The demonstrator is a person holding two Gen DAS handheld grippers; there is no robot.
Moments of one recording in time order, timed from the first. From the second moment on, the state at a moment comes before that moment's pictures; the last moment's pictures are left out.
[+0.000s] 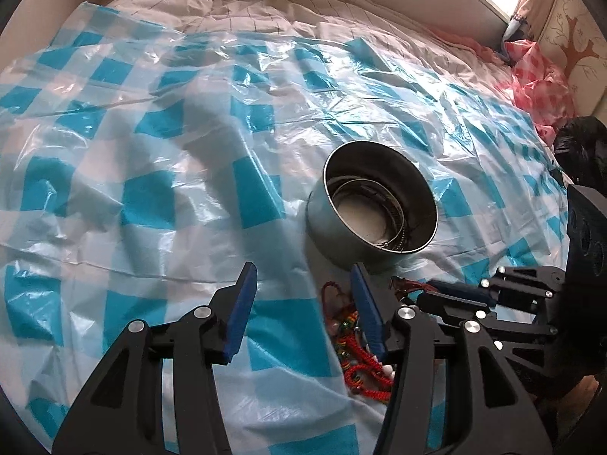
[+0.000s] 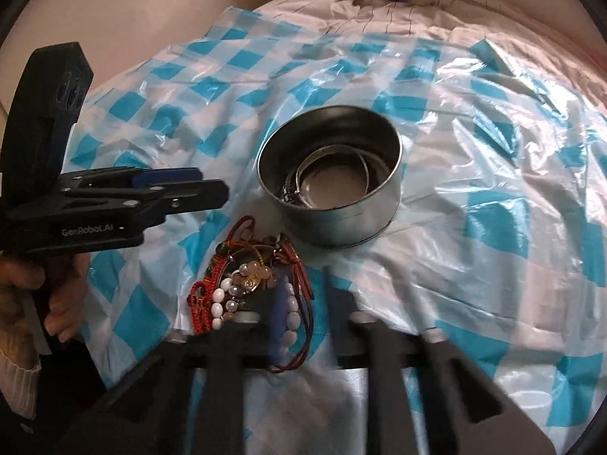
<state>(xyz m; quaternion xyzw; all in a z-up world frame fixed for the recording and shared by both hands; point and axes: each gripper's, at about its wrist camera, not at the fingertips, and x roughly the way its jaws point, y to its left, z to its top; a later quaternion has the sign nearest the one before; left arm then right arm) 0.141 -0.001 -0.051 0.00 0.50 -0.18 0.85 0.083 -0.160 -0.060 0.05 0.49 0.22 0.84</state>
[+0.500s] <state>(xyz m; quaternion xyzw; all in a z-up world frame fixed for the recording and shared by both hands) 0.132 -0.013 -0.051 0.04 0.51 -0.21 0.83 0.073 -0.195 -0.019 0.14 0.45 0.25 0.85</state>
